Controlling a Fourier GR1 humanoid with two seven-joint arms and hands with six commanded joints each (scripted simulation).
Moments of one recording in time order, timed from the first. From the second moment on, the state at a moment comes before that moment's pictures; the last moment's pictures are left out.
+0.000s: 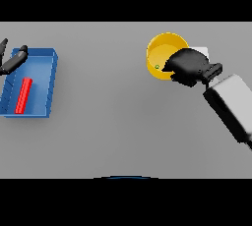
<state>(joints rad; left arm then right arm) -0.55 0.93 -0.62 -1.19 0.47 0.31 0.37 -0.69 -0.55 0.50 -1.31 0.84 0.48 -0.13</state>
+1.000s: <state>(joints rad) -0.54 0.95 -0.62 -1.23 0.47 0.32 0.41 -0.78 -0.51 0.38 -0.78 0.85 0.28 -0.22</state>
